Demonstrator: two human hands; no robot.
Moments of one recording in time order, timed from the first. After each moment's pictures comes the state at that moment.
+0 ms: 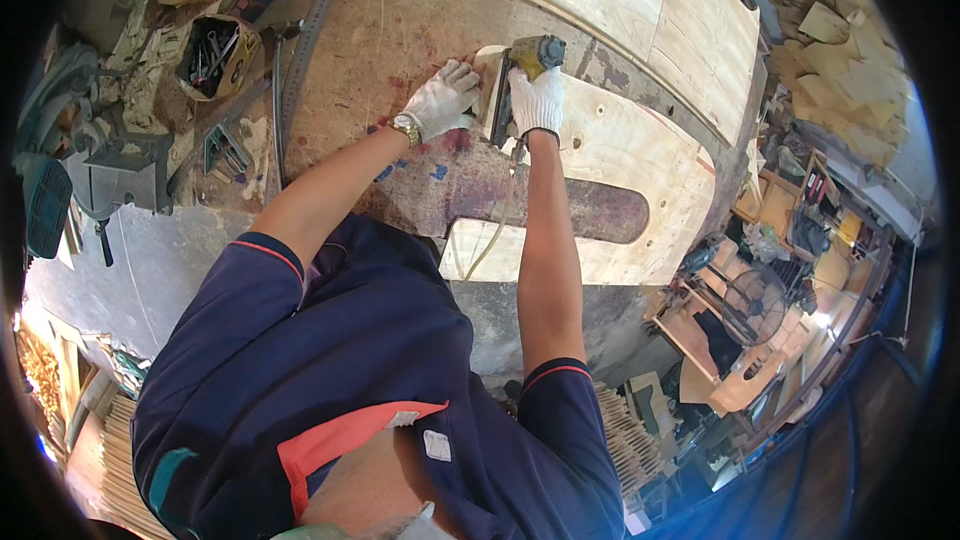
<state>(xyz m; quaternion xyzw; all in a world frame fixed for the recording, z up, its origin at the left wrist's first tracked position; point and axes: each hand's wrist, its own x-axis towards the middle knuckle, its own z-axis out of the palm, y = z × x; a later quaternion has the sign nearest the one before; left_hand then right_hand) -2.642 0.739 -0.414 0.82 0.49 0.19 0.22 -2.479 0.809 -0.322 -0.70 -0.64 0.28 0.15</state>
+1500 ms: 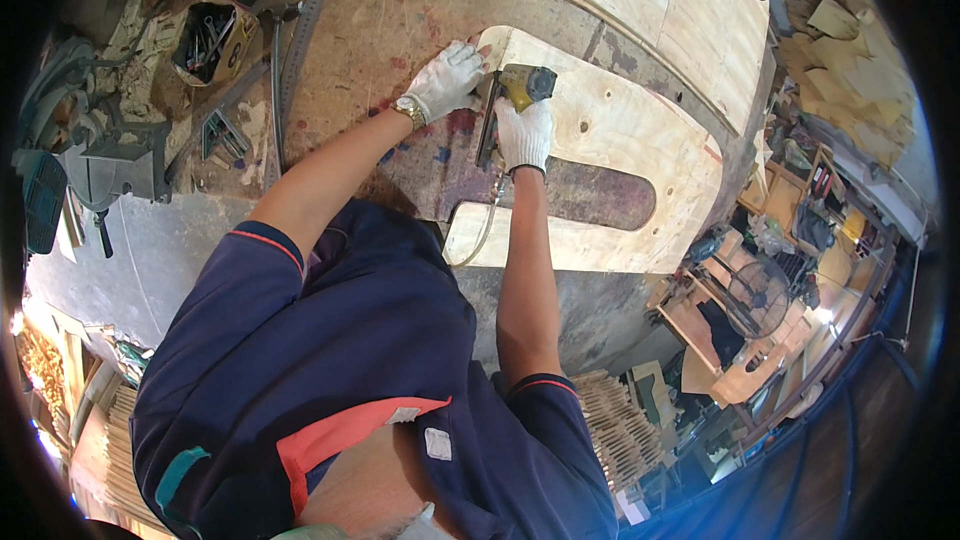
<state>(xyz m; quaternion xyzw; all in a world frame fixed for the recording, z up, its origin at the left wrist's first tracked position) -2.640 0.737 -0.421 0.81 0.50 0.21 0.21 -2.469 0.726 -0.323 -0.75 -0.54 0.35 0.13</state>
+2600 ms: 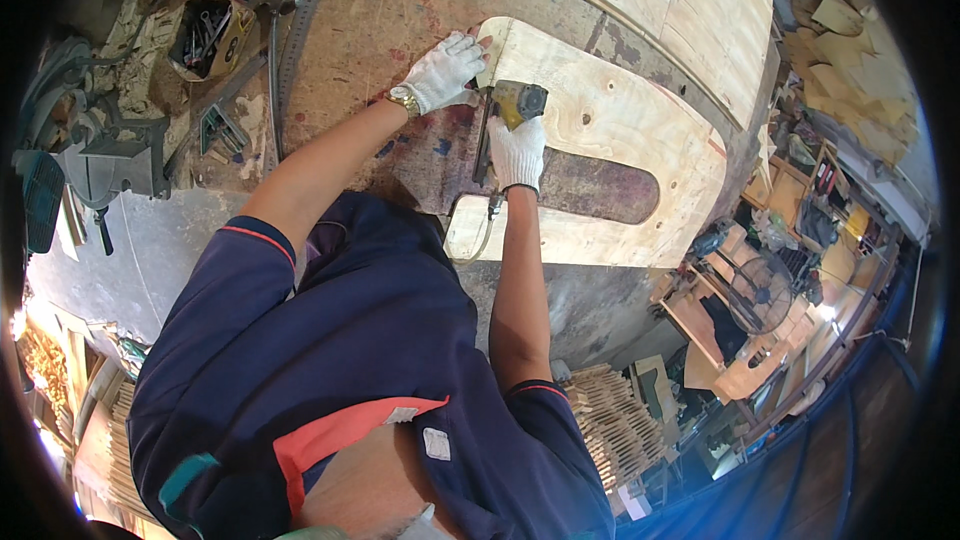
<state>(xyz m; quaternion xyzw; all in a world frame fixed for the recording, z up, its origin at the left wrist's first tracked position) -2.645 0.738 -0.423 0.84 0.48 0.18 0.19 -2.469 0.689 -0.314 -0.77 -0.50 0.38 0.09</state>
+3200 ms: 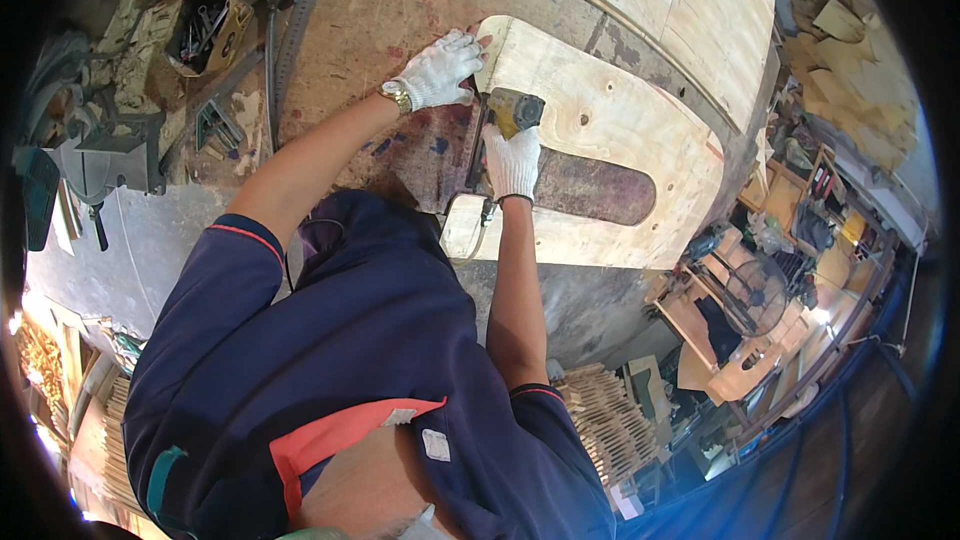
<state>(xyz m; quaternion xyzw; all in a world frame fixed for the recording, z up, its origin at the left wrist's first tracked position) -2.652 0.741 -0.411 0.84 0.47 0.14 0.25 -2.480 0.677 -0.297 -0.79 -0.43 0.42 0.12</state>
